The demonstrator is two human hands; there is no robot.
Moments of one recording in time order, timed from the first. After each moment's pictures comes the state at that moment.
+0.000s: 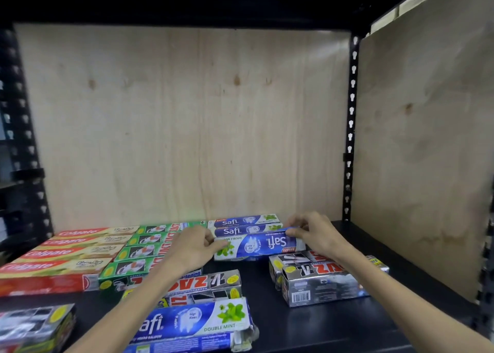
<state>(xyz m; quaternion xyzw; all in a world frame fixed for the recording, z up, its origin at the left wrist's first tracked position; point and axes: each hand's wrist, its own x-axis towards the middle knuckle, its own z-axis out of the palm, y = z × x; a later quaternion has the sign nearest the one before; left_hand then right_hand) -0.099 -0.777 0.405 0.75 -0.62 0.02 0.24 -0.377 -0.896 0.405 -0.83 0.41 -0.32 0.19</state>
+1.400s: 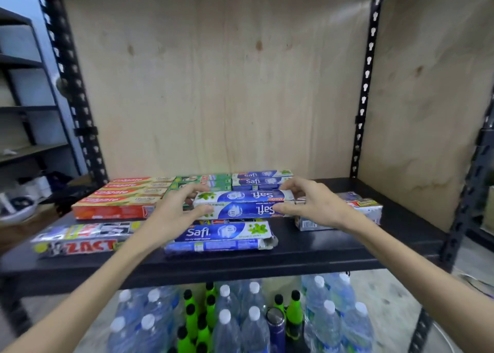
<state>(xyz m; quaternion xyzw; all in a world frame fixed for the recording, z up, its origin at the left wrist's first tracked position) -0.069 -0.620 0.401 0.67 -0.64 -0.01 0.37 -0.369 -0.763 0.412 -0.87 0.34 -0.30 0.20</state>
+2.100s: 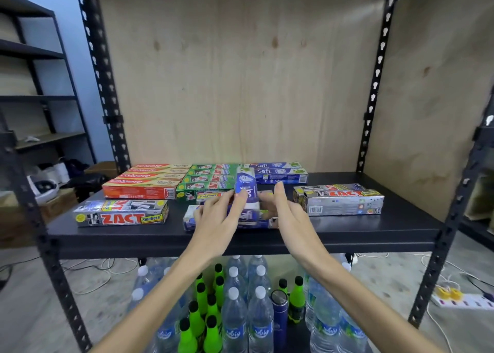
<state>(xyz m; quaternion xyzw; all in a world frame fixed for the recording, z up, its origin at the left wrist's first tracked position) -0.166 -0.570 0.374 0.68 -0.57 -0.08 0.45 -0.327 -0.625 0.379 -0.73 0.31 -0.42 0.44</state>
